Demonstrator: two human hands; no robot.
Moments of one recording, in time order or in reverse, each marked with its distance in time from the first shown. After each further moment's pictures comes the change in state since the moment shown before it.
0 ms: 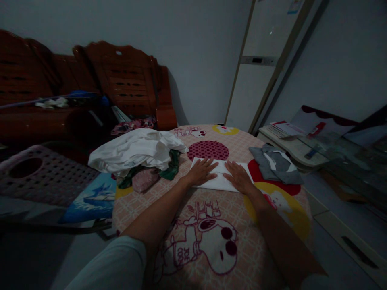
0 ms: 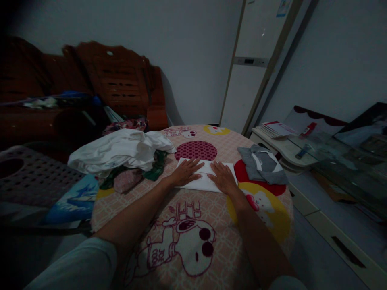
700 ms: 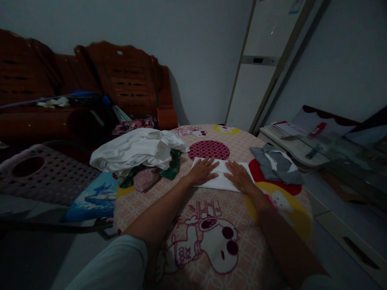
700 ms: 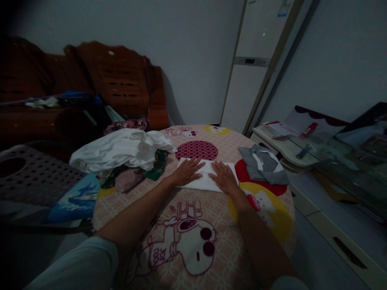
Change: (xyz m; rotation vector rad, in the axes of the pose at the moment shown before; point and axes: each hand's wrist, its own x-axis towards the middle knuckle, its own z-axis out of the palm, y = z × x) left_hand 0.000 -0.001 0.002 -0.011 -0.005 0.002; right_hand -0.001 0.000 0.000 0.008 0.005 0.004
